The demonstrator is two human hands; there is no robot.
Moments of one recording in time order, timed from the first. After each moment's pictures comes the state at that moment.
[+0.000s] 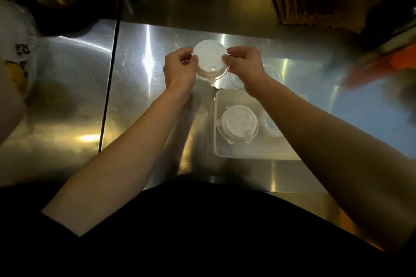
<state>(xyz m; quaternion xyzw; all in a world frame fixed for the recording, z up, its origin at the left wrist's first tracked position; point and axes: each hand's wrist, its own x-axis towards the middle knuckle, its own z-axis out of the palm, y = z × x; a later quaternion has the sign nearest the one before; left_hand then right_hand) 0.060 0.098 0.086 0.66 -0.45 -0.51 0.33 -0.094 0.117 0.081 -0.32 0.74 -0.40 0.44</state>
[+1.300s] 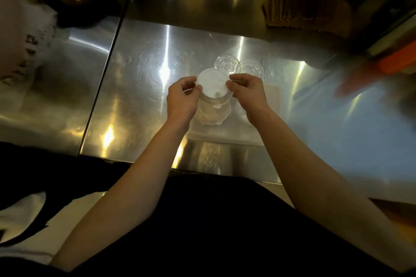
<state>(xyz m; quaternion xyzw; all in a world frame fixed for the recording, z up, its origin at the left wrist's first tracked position) 0.023 0.239 0.094 0.66 -0.41 -0.52 0.36 -0.139 0.248 0.087 -0.31 0.71 -0.43 0.47</state>
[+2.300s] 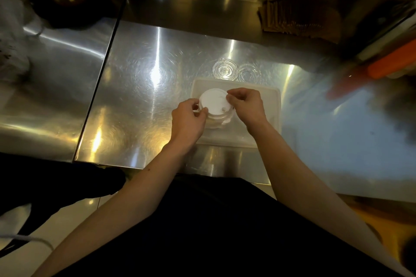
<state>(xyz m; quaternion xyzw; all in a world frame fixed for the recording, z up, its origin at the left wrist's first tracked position) 0.035 0.268 0.089 0.66 -0.57 -0.44 0.24 -0.129 0.266 0.080 -0.35 0.76 -0.36 0.41</state>
